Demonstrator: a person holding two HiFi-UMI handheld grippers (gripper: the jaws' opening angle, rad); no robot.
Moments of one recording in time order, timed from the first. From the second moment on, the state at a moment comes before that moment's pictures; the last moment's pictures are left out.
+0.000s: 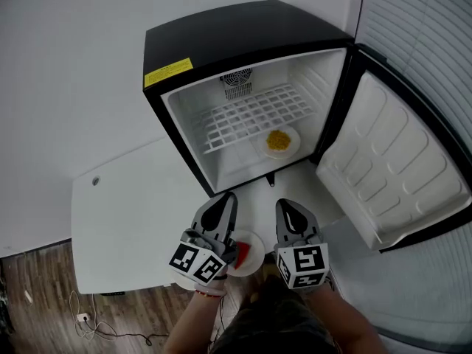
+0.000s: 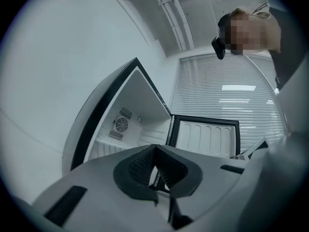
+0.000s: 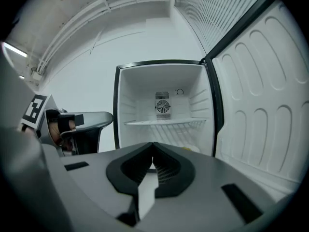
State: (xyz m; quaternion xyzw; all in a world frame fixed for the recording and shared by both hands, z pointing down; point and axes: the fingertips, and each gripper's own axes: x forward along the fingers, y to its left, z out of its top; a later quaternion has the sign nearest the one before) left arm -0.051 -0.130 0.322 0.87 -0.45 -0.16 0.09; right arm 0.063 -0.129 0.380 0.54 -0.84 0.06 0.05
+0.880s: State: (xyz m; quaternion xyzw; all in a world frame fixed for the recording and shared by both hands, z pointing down) left arm -0.109 -0.021 0.392 0.84 -0.52 -0.12 0.08; right arm 0.048 -0.025 0.456 0.51 -0.85 0.10 0.12
